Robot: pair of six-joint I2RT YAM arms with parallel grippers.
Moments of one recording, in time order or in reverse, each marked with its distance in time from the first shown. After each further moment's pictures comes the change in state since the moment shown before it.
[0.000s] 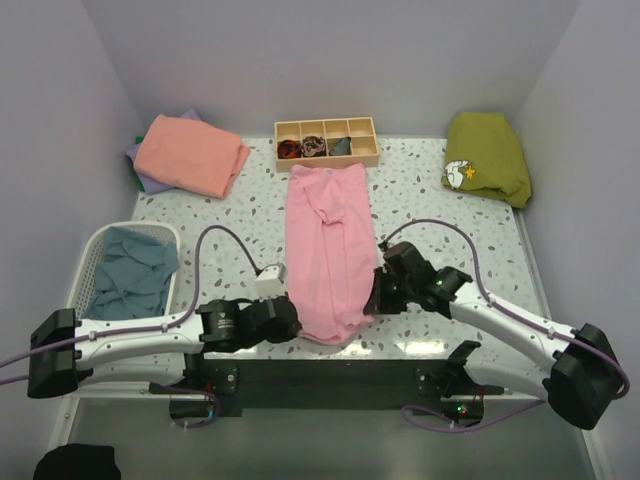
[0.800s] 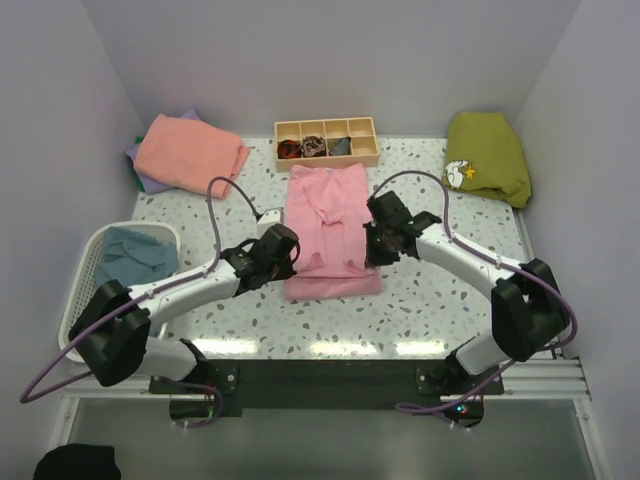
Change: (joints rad) left arm 0.491 0.357 0.229 0.146 0.034 0.414; right arm -0.148 0.451 0.437 -0.085 0.176 -0.257
